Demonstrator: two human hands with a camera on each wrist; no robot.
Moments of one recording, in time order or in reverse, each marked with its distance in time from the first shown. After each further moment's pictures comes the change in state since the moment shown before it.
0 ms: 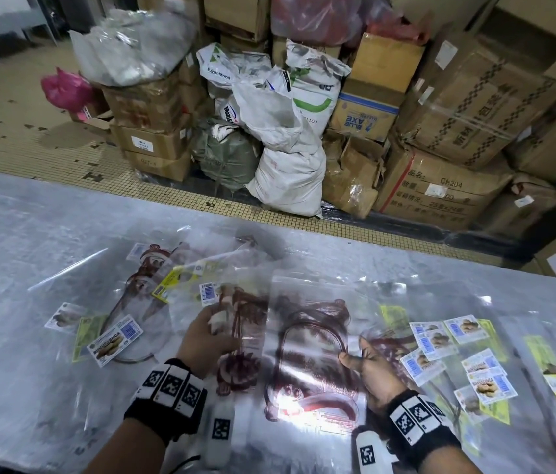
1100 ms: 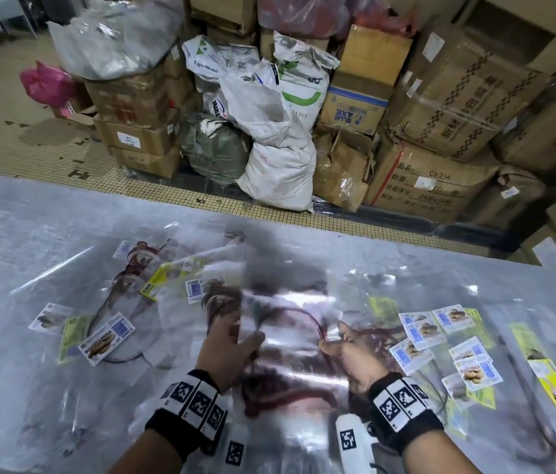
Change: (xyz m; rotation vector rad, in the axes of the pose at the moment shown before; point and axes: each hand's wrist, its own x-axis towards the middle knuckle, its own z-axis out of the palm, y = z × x) left_hand -0.020 -0.007 0.044 0.168 -0.001 0.146; right_hand -0.022 -0.022 0.028 -0.070 -0.100 0.002
